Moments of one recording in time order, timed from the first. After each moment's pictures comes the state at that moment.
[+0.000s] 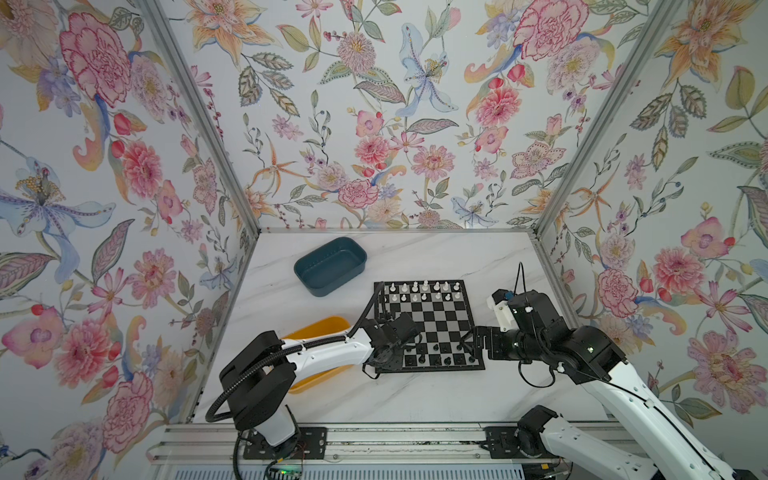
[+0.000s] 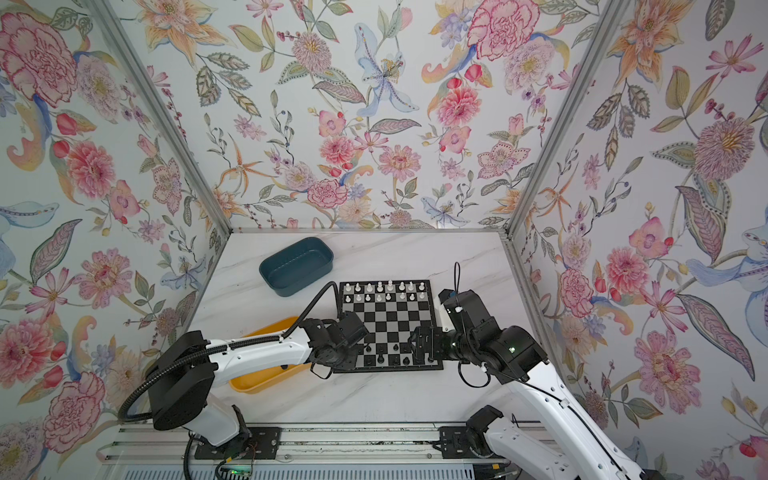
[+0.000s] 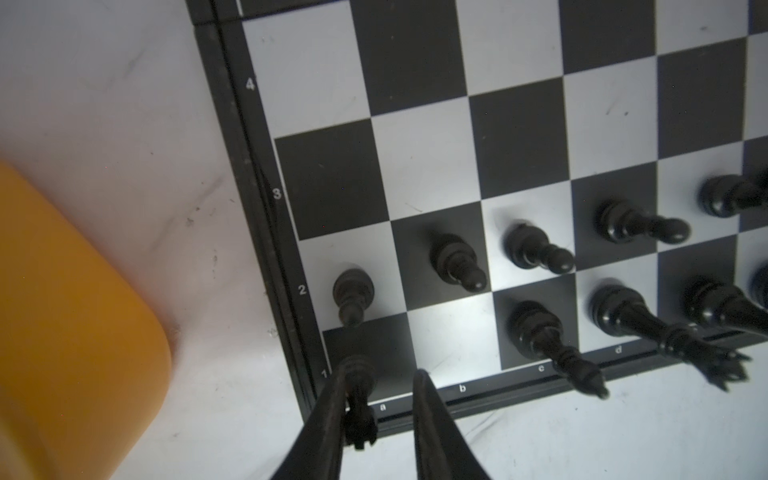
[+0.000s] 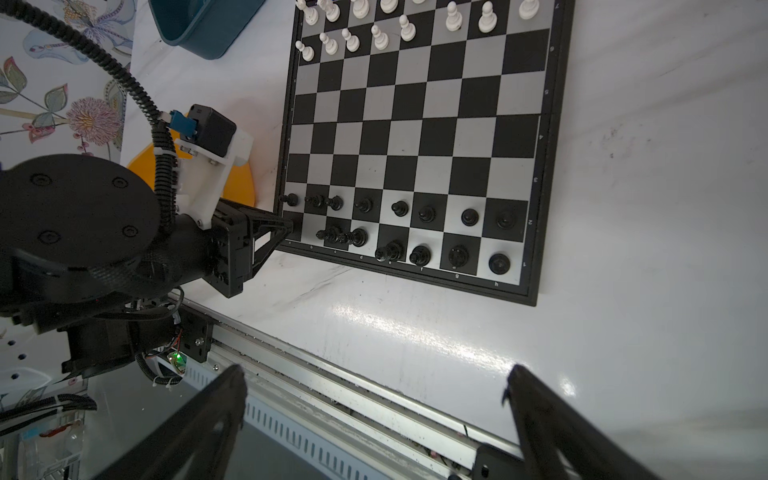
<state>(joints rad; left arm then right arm) -0.99 1.62 1.02 -0.71 -0.15 -0.80 0.61 0.86 1.05 -1.12 -0.15 0.56</state>
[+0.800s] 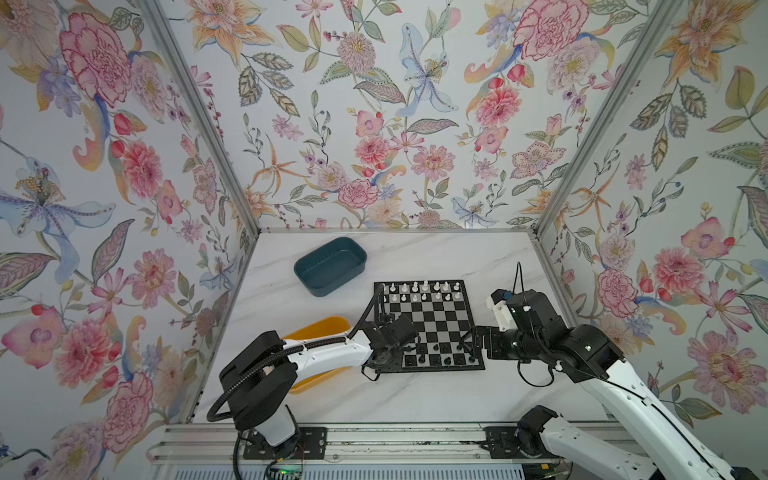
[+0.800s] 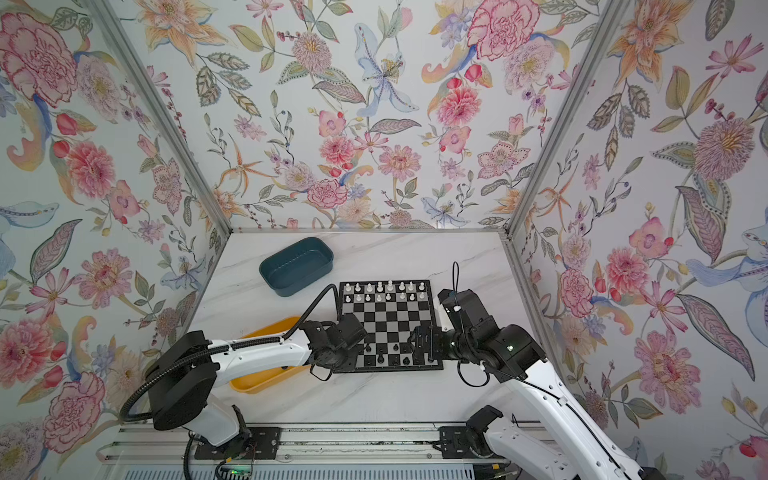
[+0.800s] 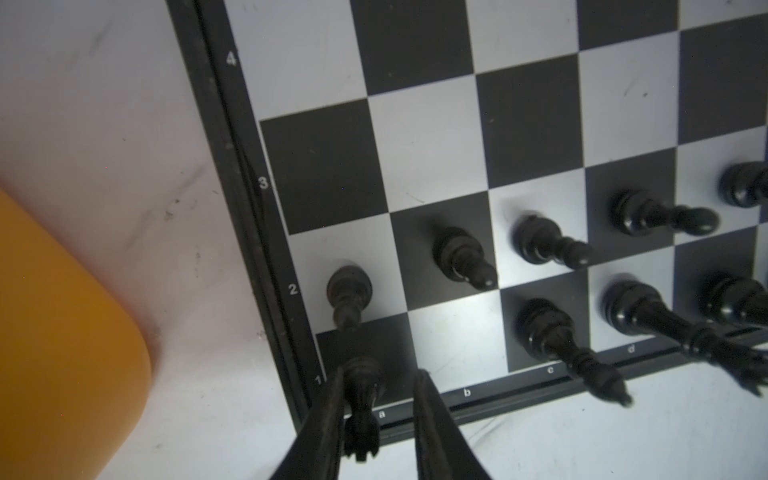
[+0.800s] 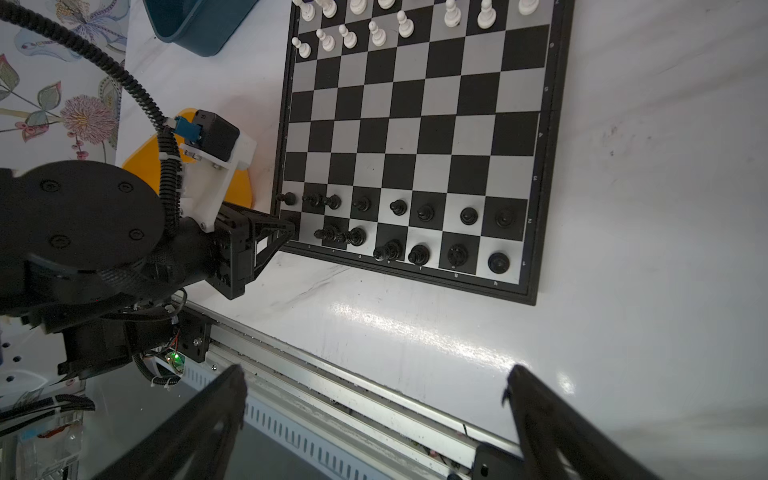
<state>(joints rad) -0.99 1.62 0.99 -0.67 -0.13 -0.80 0.61 0.87 1.05 -1.12 -0.15 0.56</state>
